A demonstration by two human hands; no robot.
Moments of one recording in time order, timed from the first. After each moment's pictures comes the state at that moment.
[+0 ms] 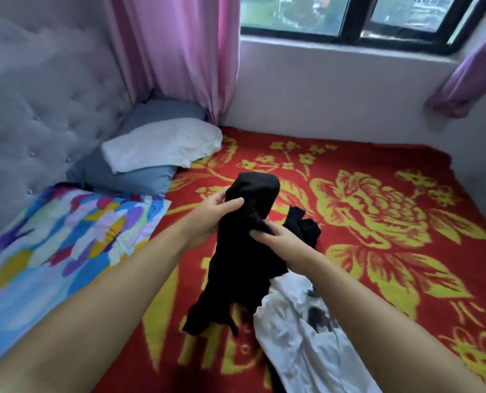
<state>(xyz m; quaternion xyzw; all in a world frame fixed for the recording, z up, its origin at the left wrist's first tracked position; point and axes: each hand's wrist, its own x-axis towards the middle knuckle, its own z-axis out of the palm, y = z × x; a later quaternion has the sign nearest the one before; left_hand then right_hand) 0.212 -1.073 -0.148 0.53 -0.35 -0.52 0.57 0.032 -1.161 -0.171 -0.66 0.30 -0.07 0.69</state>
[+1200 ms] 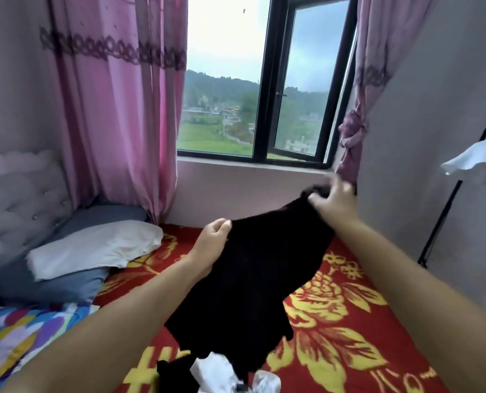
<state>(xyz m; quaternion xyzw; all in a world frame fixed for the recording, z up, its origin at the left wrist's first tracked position) 0.039 -1.154 0.023 0.56 -0.47 -0.27 0.62 -0.172 -1.250 0.121 -0.74 0.52 -0.40 0.15</state>
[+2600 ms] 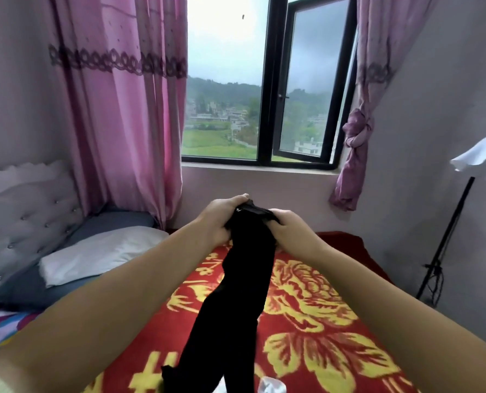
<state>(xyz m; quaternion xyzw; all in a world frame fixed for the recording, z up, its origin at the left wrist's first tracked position) 0.011 -1.170 0.102 0.48 -0.30 -0.53 0.63 -0.142 -1.204 0.091 -0.83 0.28 -0.32 0.37</state>
